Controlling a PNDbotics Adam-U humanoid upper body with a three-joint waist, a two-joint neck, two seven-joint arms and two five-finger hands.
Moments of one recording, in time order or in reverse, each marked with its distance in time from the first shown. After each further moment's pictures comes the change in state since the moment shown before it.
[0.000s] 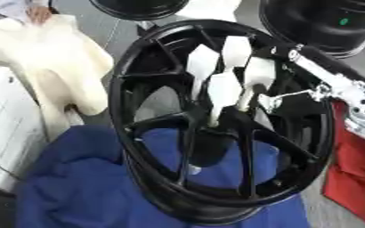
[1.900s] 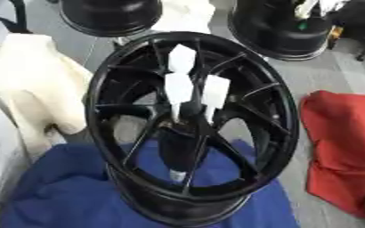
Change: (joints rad) left arm 0.025 -0.008 0.015 0.001 0.031 0.000 0.017; right arm 0.228 -0.127 -0.509 0.000 -0.151 0.044 -0.388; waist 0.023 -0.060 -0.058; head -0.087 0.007
